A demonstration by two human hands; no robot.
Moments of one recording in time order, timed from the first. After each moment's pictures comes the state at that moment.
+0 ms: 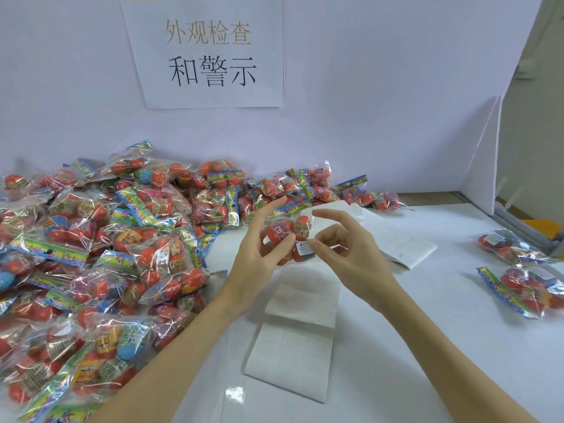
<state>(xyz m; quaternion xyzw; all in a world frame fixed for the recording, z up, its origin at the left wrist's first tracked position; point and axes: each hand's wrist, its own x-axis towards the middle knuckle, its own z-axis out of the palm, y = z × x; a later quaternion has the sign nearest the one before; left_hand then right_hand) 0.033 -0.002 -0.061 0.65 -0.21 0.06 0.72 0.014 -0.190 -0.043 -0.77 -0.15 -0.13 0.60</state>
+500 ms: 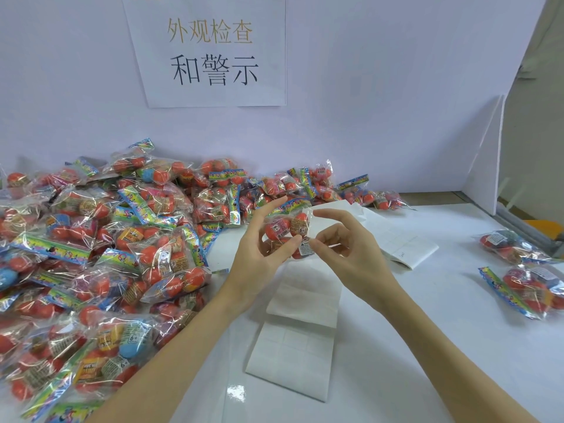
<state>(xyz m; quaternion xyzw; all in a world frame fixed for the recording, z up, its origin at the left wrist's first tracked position) 0.033 -0.003 -0.058 0.67 -0.20 0.08 0.72 0.014 -0.189 -0.044 -0.78 -0.16 -0.14 0.59</state>
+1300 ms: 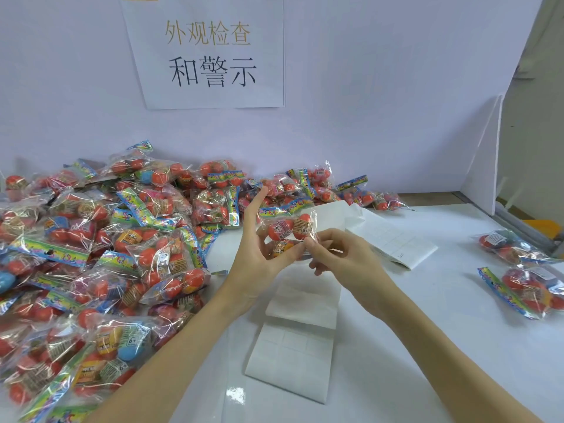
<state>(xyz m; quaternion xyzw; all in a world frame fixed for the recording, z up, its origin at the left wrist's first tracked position) 0.036 -0.004 -0.064 0.62 -0.22 0.06 0.75 0.012 -0.184 -0.043 -0.74 -0.07 -0.01 0.66</state>
